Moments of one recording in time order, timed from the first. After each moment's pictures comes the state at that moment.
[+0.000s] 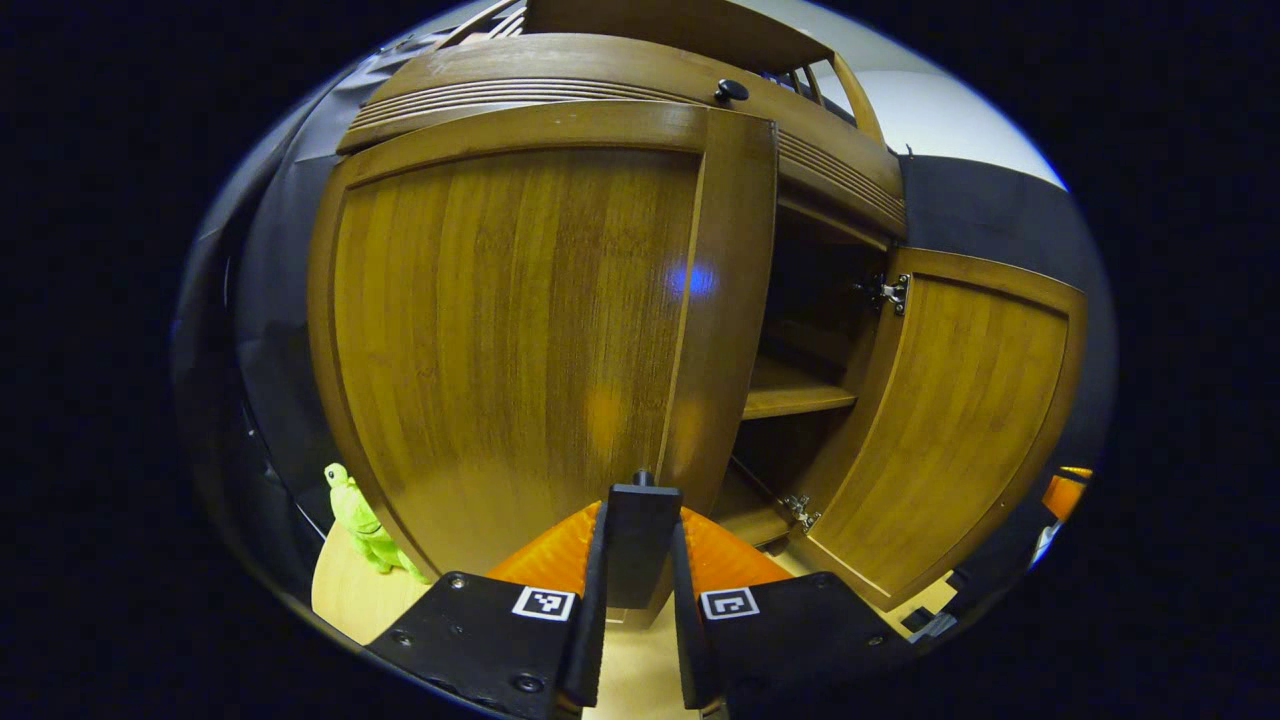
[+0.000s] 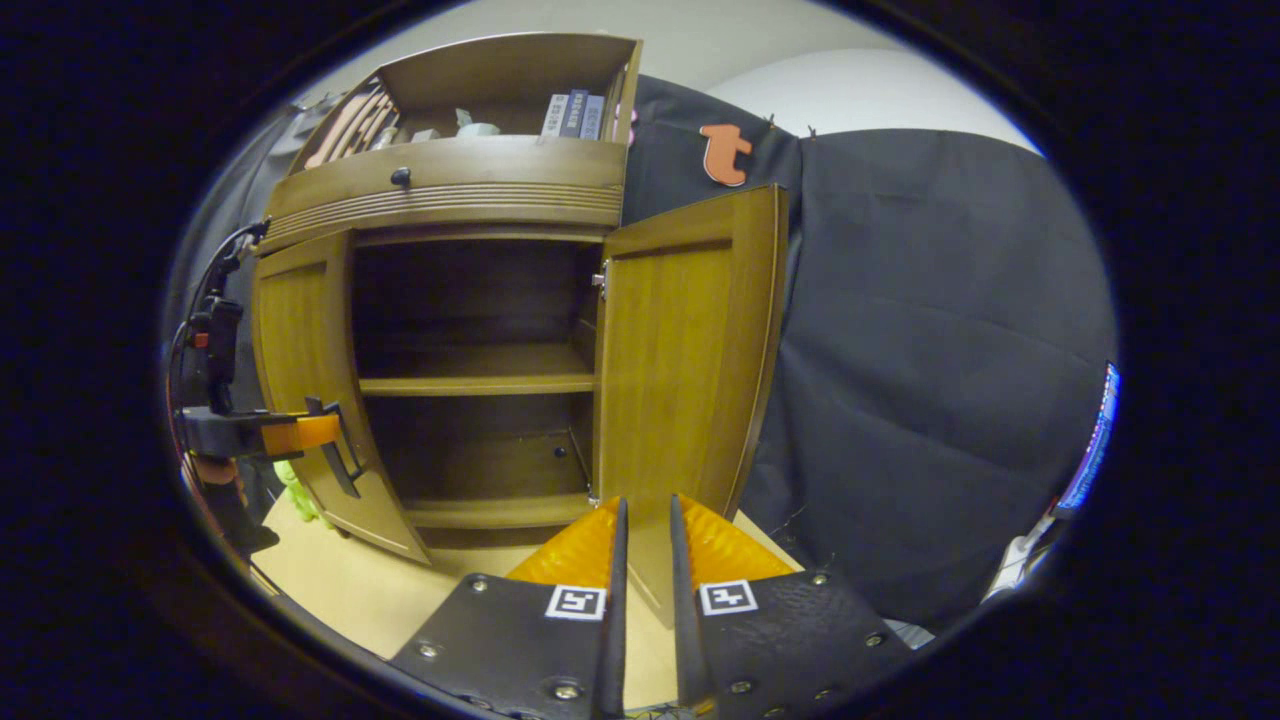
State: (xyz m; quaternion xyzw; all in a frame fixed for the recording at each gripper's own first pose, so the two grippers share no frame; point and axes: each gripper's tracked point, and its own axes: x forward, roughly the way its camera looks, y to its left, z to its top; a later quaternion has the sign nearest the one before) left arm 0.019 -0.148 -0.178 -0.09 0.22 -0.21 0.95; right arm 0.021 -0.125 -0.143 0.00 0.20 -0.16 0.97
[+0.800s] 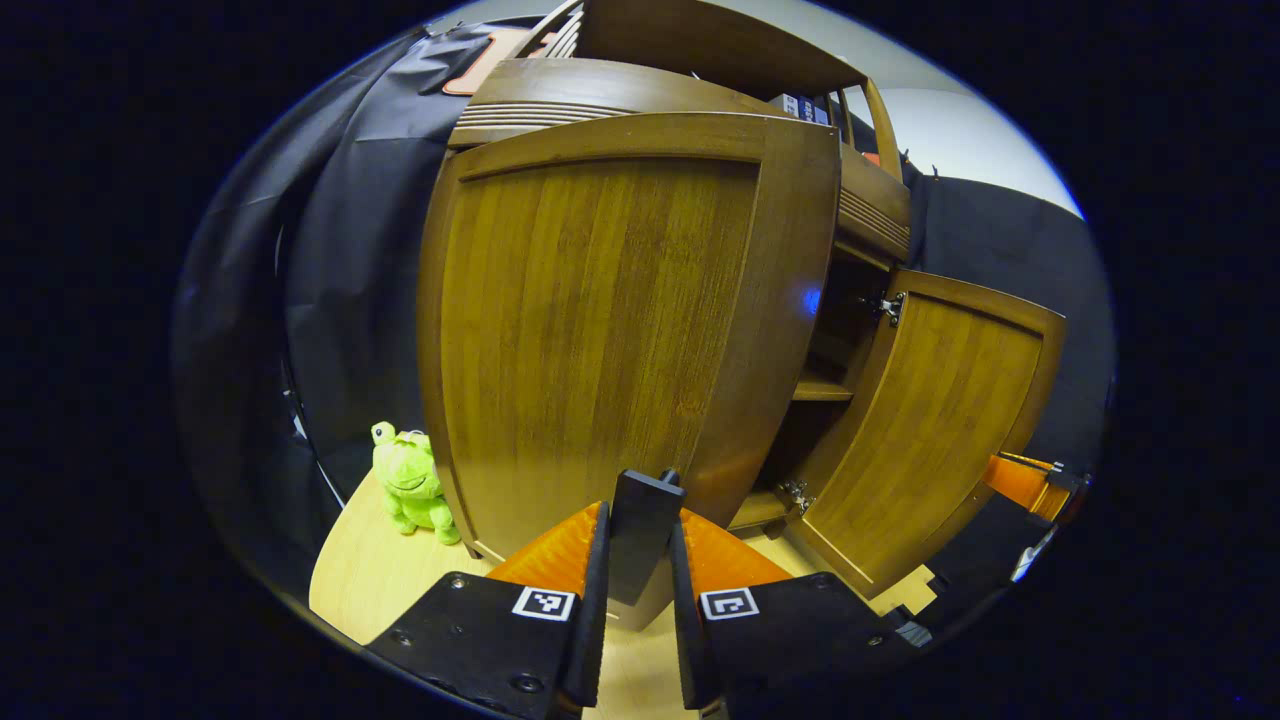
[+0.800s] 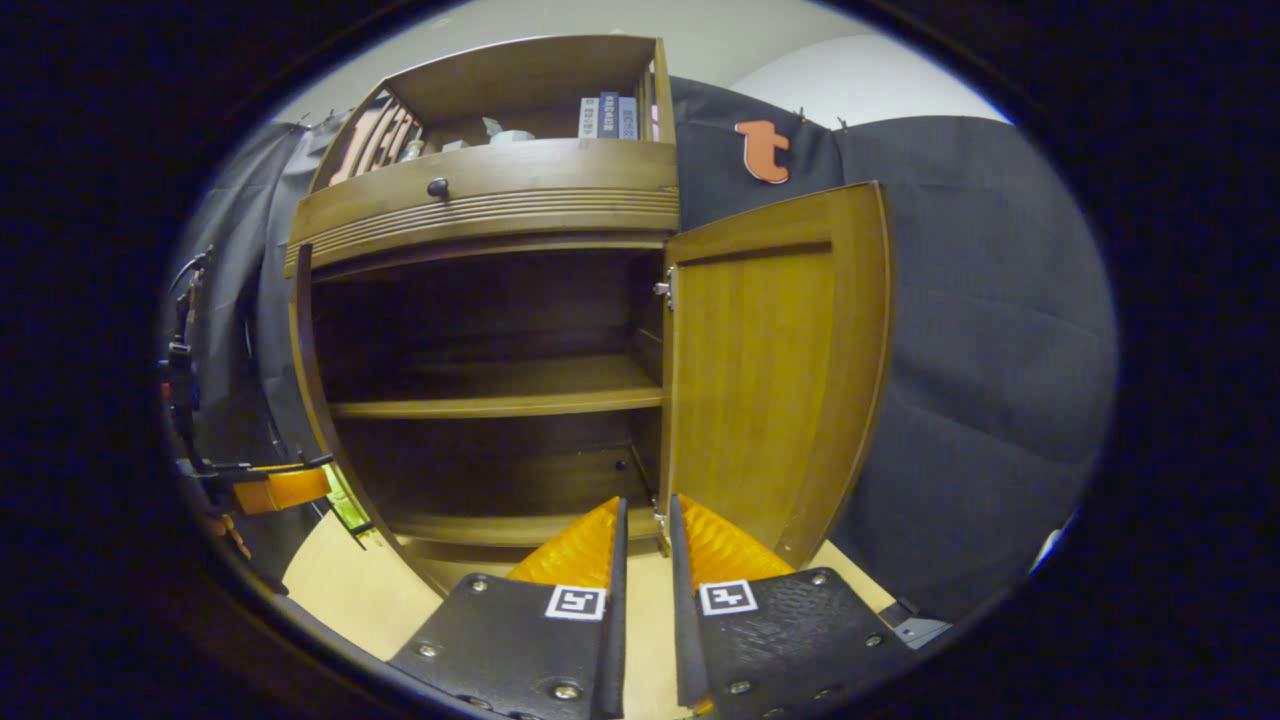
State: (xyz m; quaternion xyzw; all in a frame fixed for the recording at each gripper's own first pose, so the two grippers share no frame) left arm -0.041 -0.094 -0.171 -0.12 0.24 -0.17 0.95; right arm 0.061 -0.076 -0.141 0.05 0.19 -0.08 0.98
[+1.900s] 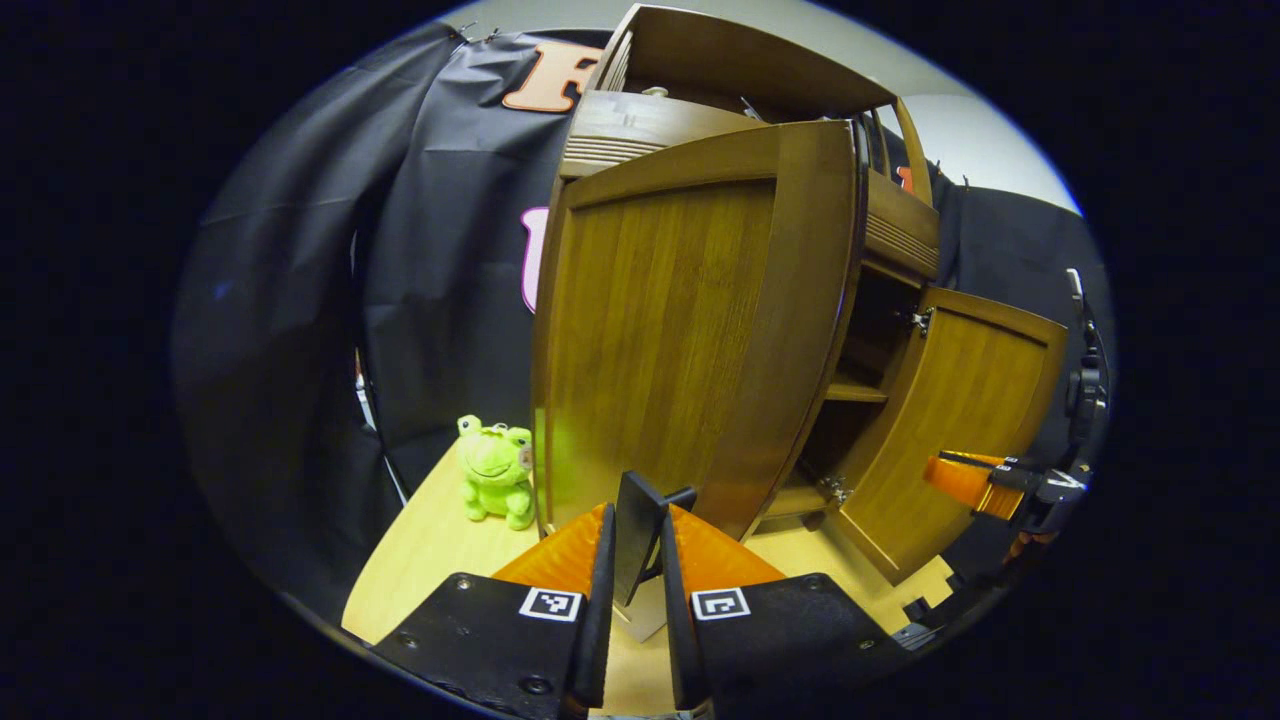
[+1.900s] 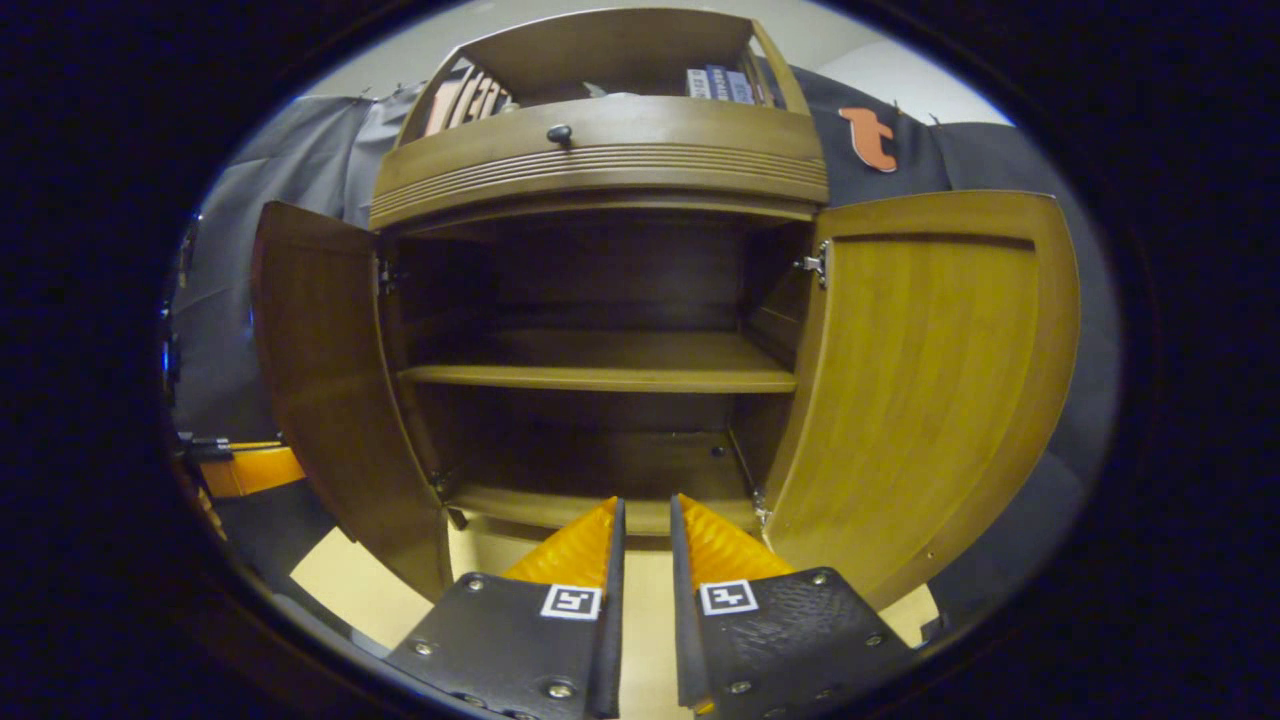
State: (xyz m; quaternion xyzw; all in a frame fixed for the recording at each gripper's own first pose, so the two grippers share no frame) left arm -0.072 -0.021 -0.152 -0.11 0.22 -0.10 0.96; right arm 0.089 0.016 -0.167 0.02 0.21 0.05 0.98
